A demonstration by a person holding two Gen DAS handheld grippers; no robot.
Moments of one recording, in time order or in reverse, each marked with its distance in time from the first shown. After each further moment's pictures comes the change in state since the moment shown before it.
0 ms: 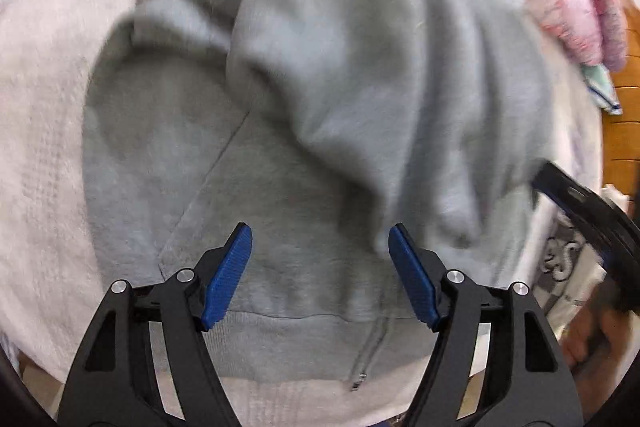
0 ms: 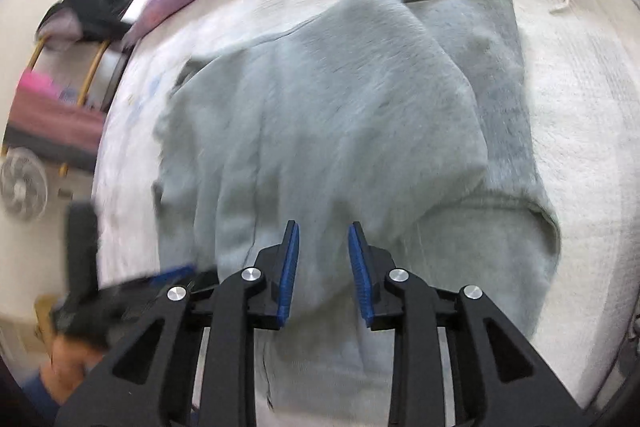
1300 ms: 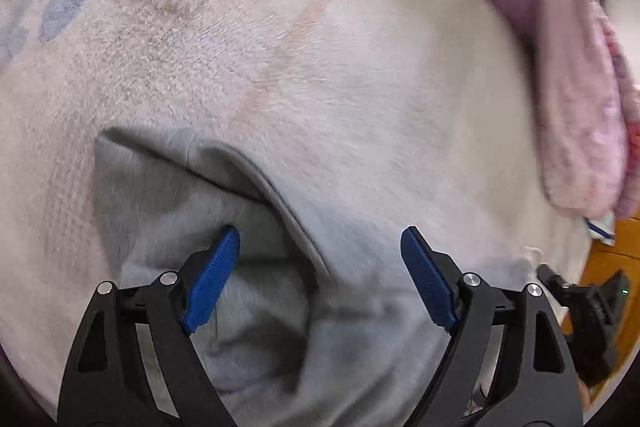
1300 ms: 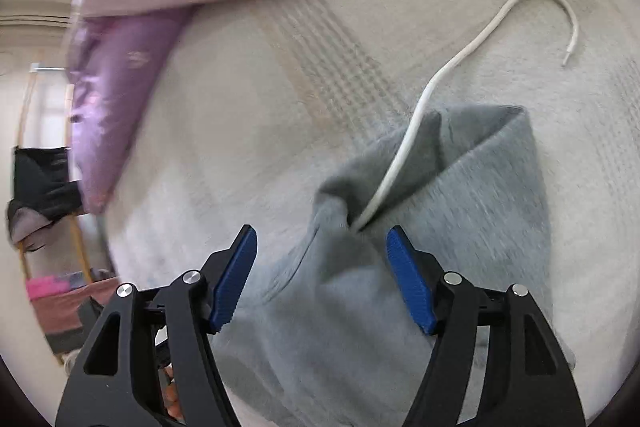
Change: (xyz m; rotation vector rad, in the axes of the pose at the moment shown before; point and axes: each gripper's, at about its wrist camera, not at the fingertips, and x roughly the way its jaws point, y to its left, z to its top) left arm 0.015 0.031 0.256 -0.246 -0.027 0.022; right arm 0.052 -0.070 0.202 0.523 0.058 -0.029
